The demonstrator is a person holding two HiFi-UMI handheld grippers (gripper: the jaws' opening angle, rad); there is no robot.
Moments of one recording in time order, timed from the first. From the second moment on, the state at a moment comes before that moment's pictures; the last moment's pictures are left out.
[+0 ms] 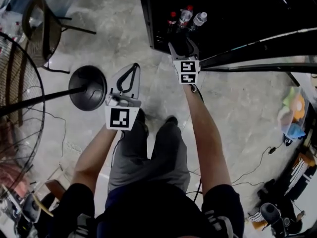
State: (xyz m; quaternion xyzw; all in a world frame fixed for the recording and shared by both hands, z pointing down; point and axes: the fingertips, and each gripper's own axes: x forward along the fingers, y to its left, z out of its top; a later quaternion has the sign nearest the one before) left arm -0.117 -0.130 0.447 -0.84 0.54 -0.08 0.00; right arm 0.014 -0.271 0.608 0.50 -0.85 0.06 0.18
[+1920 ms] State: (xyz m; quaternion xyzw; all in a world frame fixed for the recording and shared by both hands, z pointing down) left arm -0.175 -0.182 0.593 -0.82 0.56 -0.08 0.00; right arm 0.001 -0.468 0.798 0.53 -0.83 0.07 0.17
